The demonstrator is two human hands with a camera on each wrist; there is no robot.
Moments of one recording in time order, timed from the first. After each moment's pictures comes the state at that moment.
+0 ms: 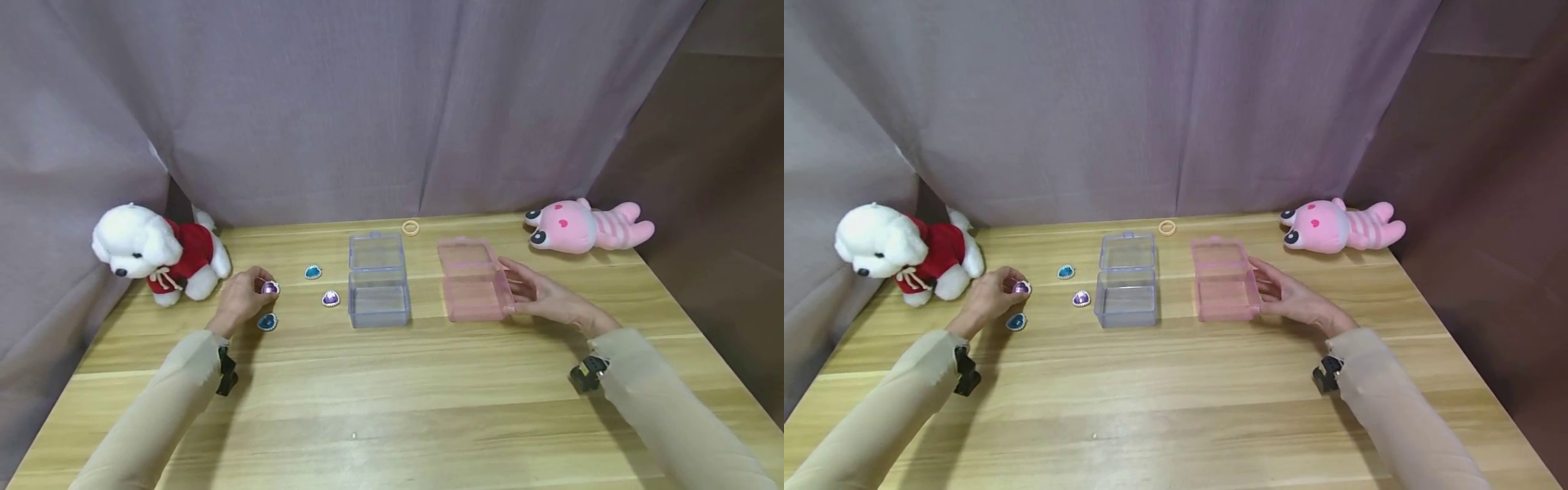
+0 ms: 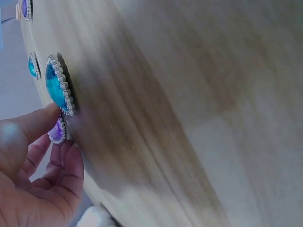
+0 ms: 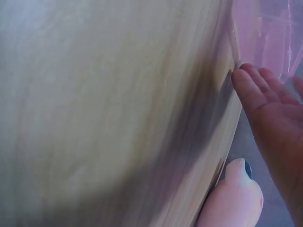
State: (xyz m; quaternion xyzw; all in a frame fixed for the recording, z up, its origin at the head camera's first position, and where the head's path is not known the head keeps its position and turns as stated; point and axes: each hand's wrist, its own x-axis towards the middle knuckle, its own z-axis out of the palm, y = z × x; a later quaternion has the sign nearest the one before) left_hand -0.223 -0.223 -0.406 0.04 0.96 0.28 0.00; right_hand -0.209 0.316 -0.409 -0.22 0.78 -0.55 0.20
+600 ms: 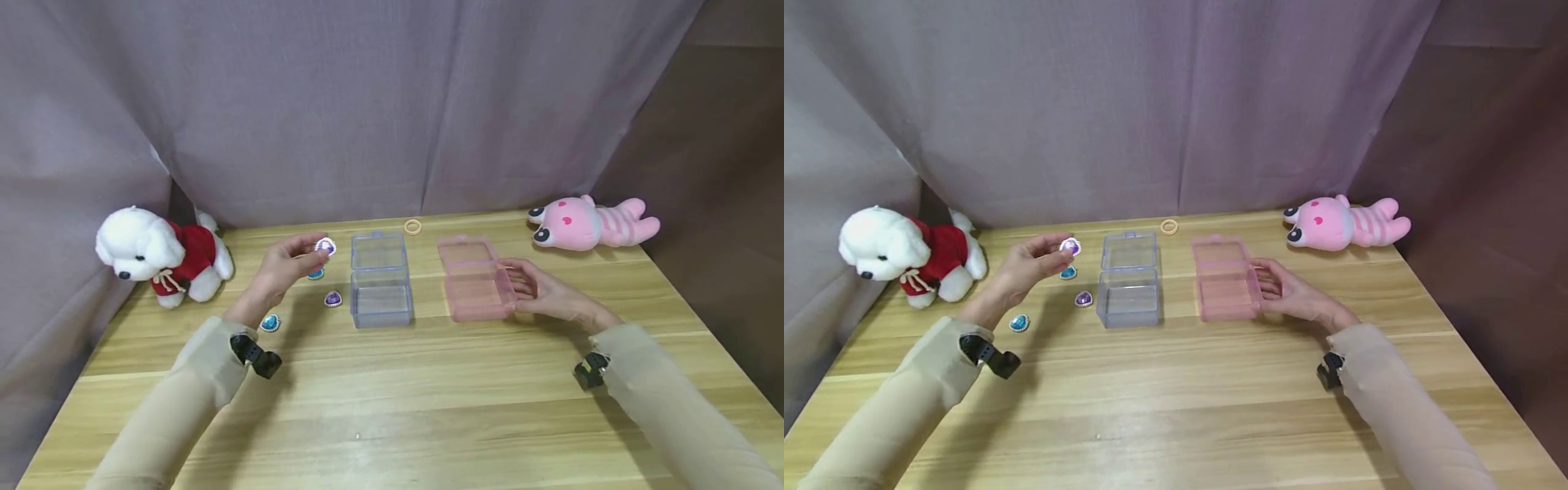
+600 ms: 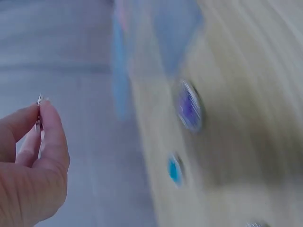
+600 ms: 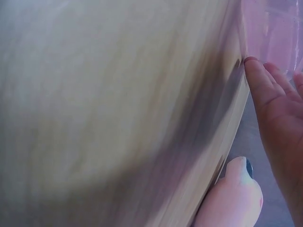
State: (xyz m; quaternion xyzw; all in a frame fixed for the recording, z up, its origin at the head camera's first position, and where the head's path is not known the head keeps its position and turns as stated) left_hand -0.229 -0.144 -0.348 0.05 0.74 0.67 0.09; right_hand -0.212 0.314 -0.412 -0.24 0.76 -0.57 0.18
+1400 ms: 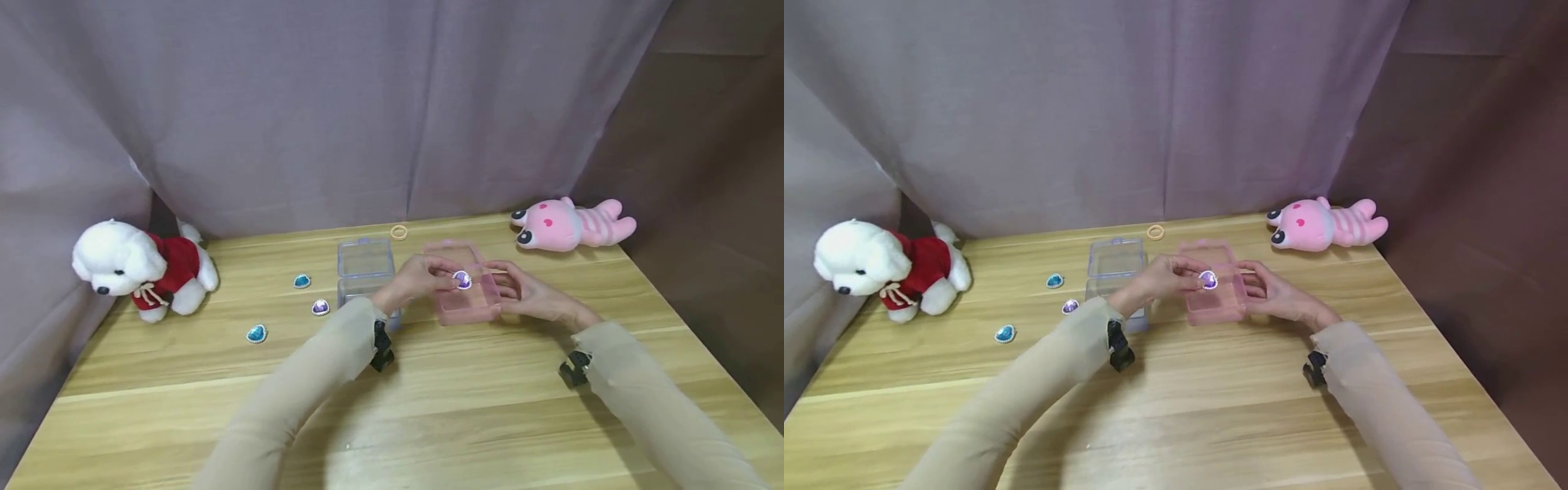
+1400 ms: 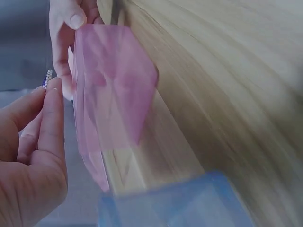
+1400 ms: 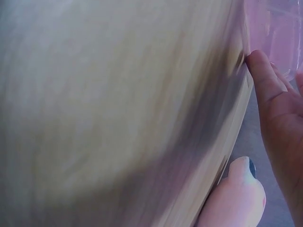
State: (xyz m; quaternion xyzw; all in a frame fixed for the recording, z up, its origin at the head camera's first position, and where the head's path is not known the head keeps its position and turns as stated) left_hand -0.237 0.060 -0.368 0.15 0.73 0.62 0.25; right_hand -0.211 0.313 -0.411 -0.23 0.78 -0.55 0.18
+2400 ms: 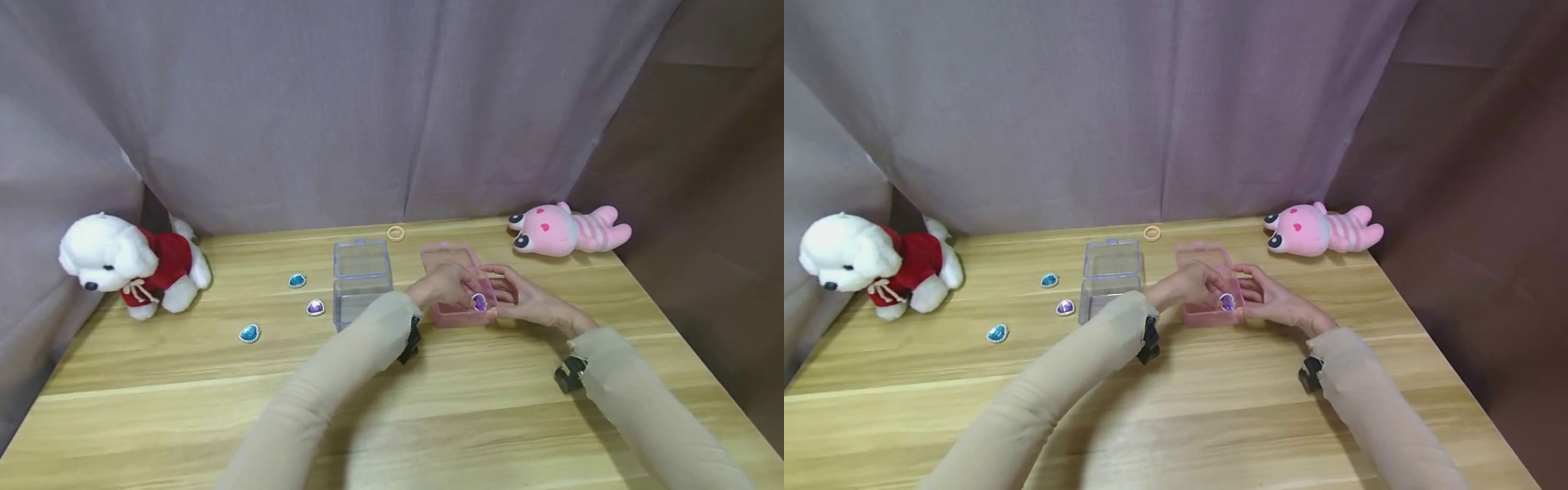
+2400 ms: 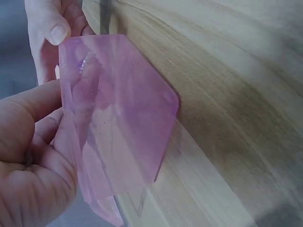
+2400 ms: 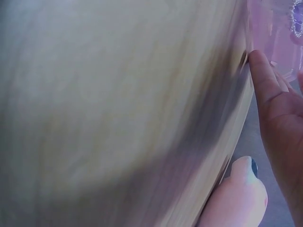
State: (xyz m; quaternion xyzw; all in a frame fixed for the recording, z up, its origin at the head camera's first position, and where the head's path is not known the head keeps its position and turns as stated) left_hand -0.239 0.102 -0.368 0.23 0.84 0.42 0.27; right_hand -0.210 0.315 -0.411 -0.23 0.77 -0.56 0.20
